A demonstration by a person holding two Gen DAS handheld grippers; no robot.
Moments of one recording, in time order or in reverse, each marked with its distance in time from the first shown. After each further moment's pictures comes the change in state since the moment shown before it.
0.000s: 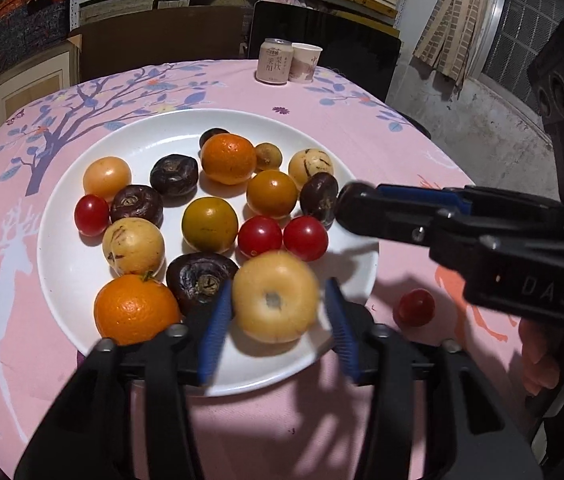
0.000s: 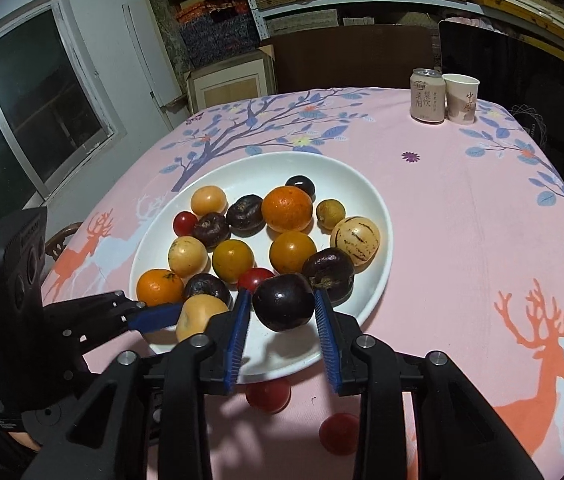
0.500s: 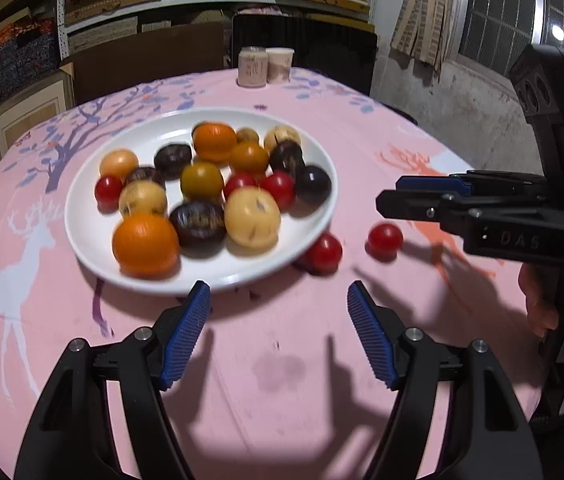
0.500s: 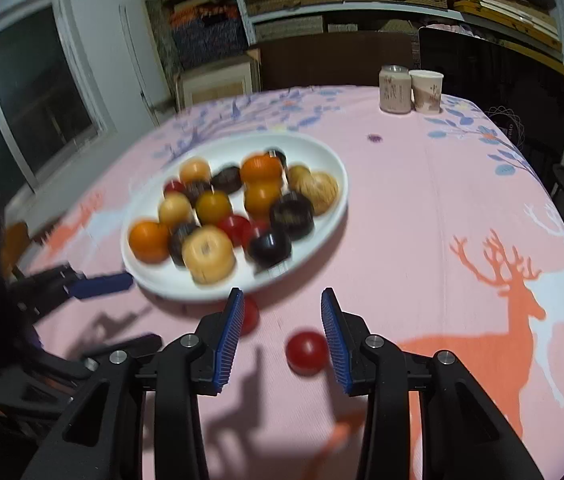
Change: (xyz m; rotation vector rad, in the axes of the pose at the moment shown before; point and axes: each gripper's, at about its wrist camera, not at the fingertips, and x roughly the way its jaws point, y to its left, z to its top) left arm -0.041 -0.022 -0.057 0.116 -0.020 0.022; right arm -0.036 -0.009 -0.060 -0.029 -0.009 -0.093
